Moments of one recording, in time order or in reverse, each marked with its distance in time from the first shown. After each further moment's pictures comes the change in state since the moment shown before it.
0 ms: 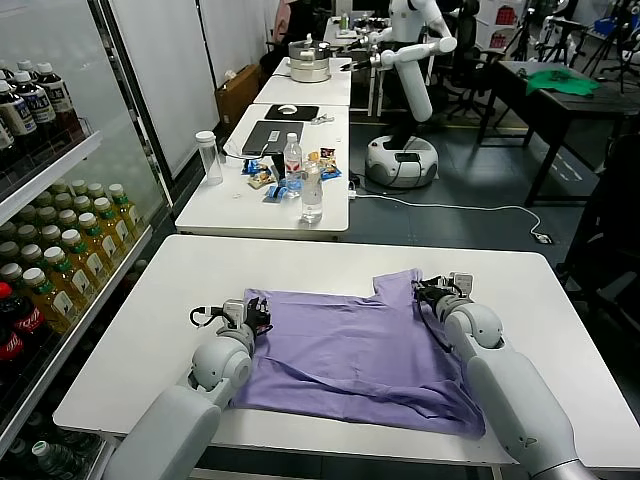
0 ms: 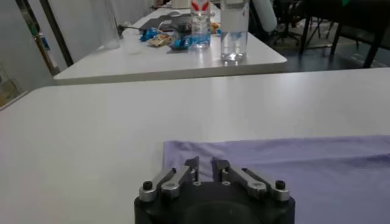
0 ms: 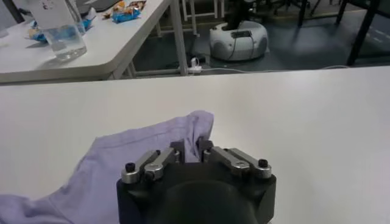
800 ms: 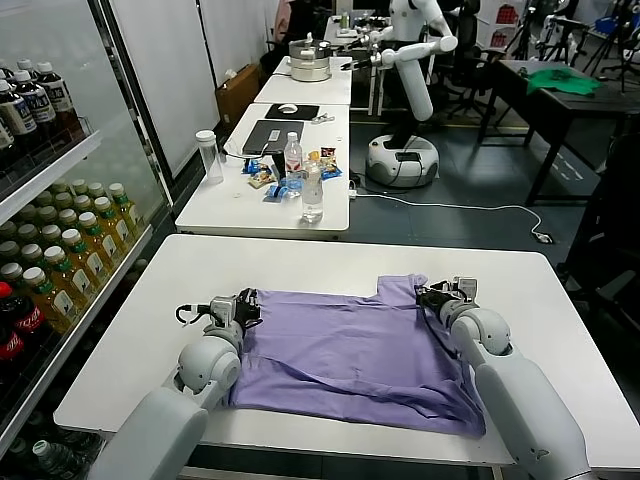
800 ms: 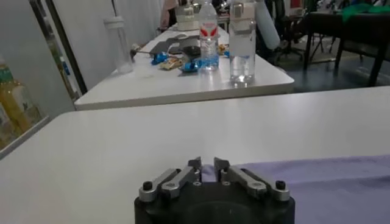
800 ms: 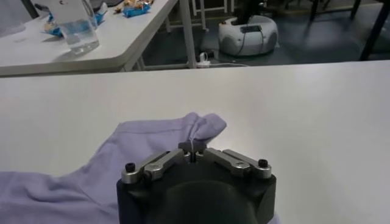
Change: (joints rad) left arm 0.020 0.045 -0.028 -0.057 0.040 -0.028 0.011; right arm -0.043 -0.027 0.016 0.078 0.000 -0.002 -0.019
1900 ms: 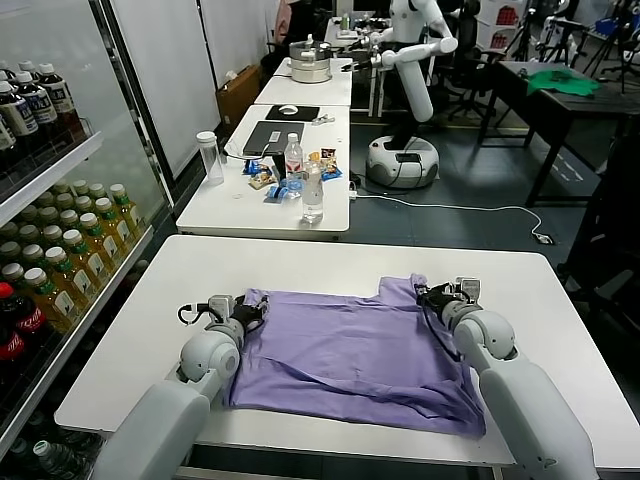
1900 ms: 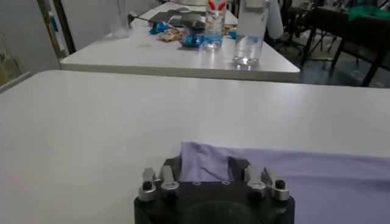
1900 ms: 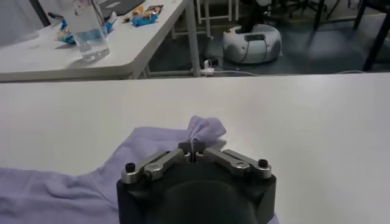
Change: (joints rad) left arm -0.036 -0.014 -0.001 0.092 -0.180 0.024 0.014; right arm -0.038 -0.028 0.018 0.066 0.003 0.002 -0.009
